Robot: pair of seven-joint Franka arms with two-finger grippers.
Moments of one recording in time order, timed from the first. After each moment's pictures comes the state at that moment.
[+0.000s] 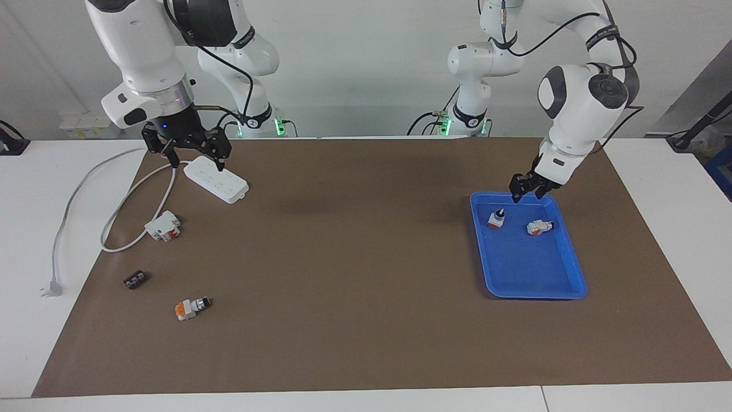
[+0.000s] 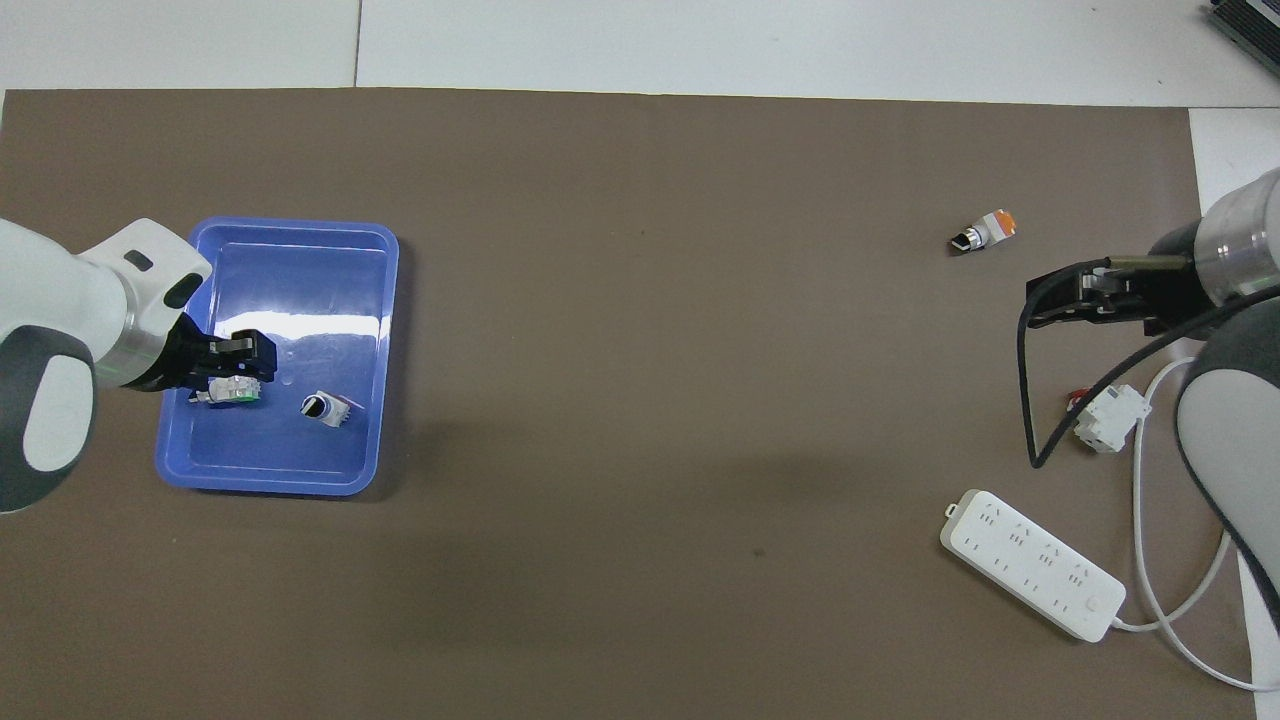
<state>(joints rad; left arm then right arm) -0.02 0.00 -0.07 -1.93 0.03 1.85 -0.17 0.00 0.01 0.08 -1.60 -0.05 1.62 0.19</state>
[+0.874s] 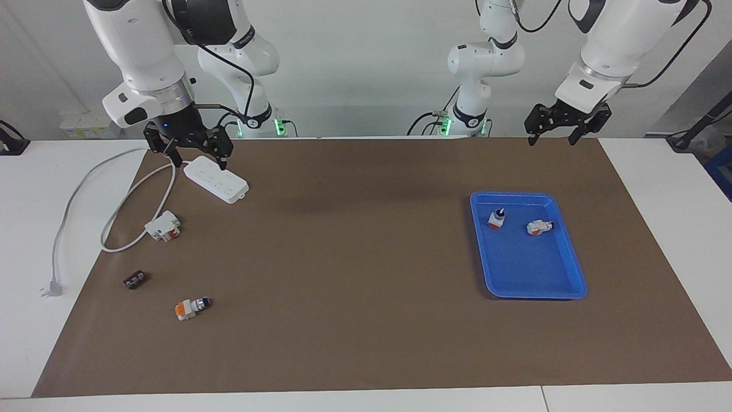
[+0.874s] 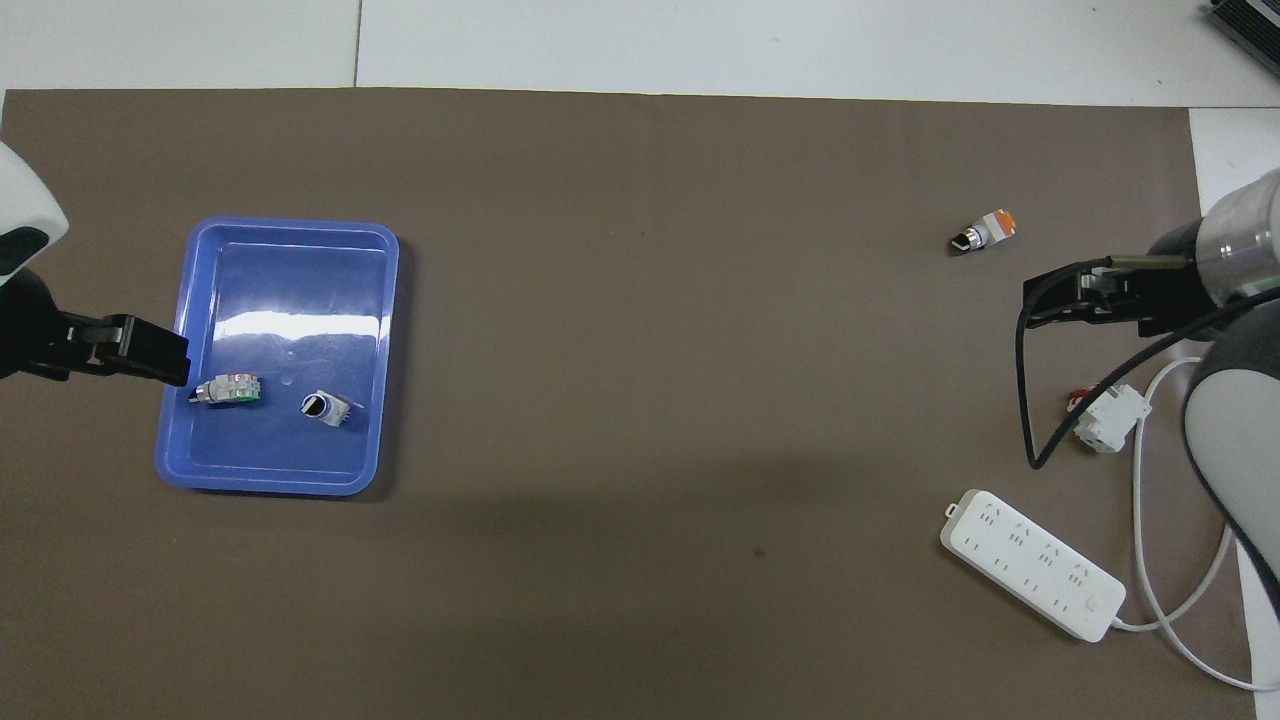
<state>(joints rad) -0.02 -0.04 -0.10 -1.57 0.00 1.44 -0.01 0.00 0.01 0.08 -1.60 -0.02 1.62 0.19</state>
